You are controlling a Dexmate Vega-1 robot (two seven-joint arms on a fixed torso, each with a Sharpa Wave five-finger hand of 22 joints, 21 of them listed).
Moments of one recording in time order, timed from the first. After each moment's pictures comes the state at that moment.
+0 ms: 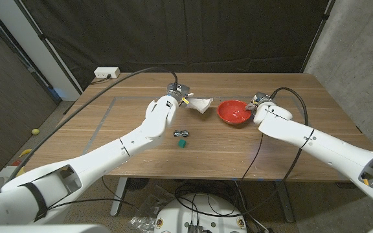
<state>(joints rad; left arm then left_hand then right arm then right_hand) 0.55 0.58 0.94 -1.85 1.23 0.64 -0.48 1.15 0.06 0.25 -0.07 0.23 0.94 -0.14 0.26 0.20 1.03 -0.21 0.24 0.33 0.83 -0.11 0.20 0.54 0.25 -0.04 0.81 0.20 -0.55 -0.76 -0.87 -1.89 -0.05 -1.13 -0.25 1.24 0.15 0.07 -0.11 0.26 1.03 -0.07 0.20 0.45 1.17 -0.12 0.52 0.66 1.08 -0.20 0.62 0.97 0.24 -0.04 1.26 0.19</state>
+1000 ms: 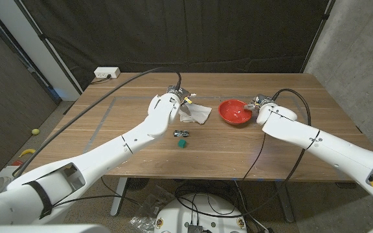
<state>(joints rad) 0.58 0.57 0.88 -1.89 1.33 0.58 -0.67 0.81 -0.05 -0.04 0.13 0.33 0.07 -0.18 0.18 0.21 0.11 -0.12 0.18 0.22 0.11 -0.03 0.18 0.30 0.00 0.09 0.67 0.19 -0.59 -0.80 -0.82 -1.95 0.00 -1.09 -0.23 0.81 0.10 -0.02 0.06 0.23 0.48 -0.04 0.19 0.22 0.44 0.04 0.18 0.38 0.44 -0.03 0.18 0.46 0.01 0.07 1.12 0.18</state>
